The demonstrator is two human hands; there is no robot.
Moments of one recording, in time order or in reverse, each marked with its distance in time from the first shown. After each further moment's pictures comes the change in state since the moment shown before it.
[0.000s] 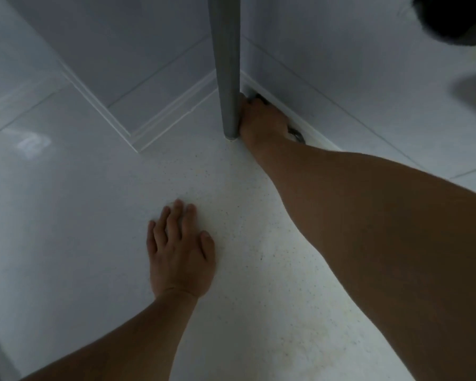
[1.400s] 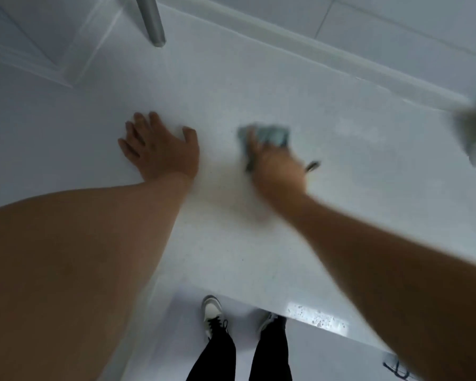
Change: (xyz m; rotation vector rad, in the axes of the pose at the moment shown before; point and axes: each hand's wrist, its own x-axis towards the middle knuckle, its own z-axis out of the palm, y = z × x) left_hand -0.005 -0.009 0.002 -0.168 0.049 0.061; right_hand -0.368 -0.048 0.084 0.250 0.054 0.571
